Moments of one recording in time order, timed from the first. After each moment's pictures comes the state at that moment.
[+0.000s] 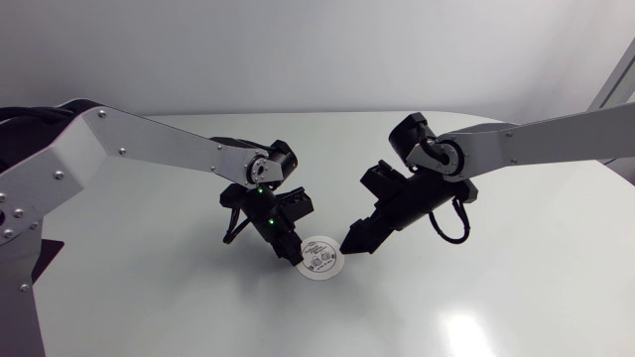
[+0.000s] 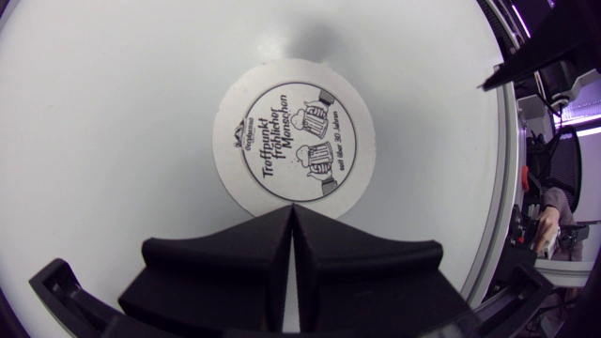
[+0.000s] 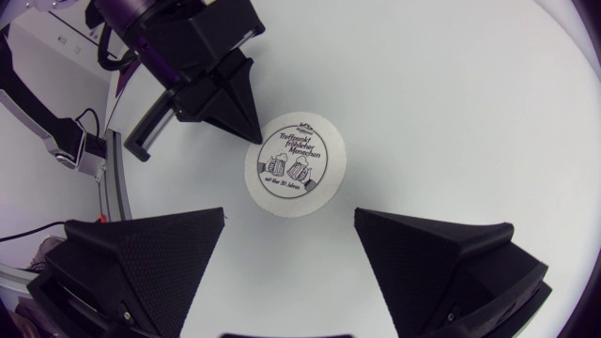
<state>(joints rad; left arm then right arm) -0.53 2.08 1.35 -0.73 0.37 0.53 0.38 1.77 1.11 -0.55 -0.55 -0.34</state>
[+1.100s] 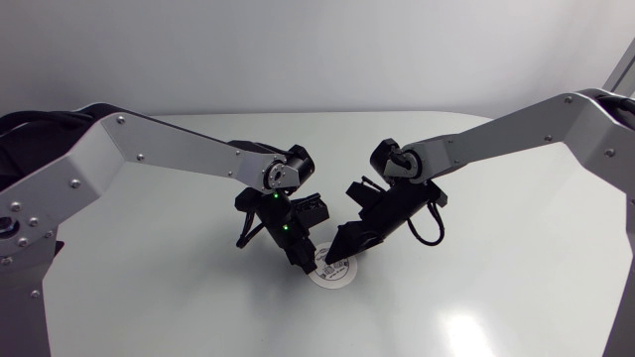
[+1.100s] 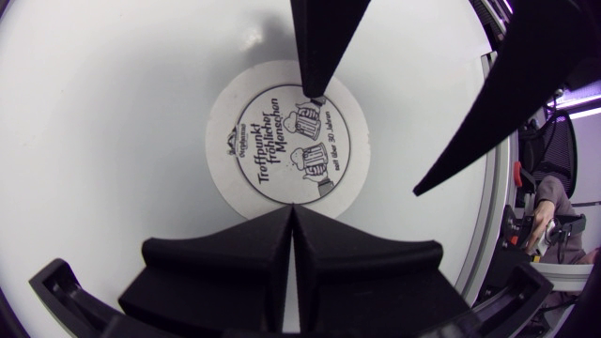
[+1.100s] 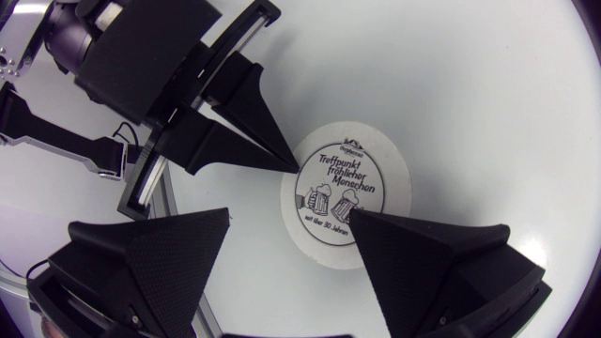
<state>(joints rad) -0.59 2.11 1.39 -0.75 0.39 0.52 0.37 2.02 1.27 -0.70 -0.79 -0.34</state>
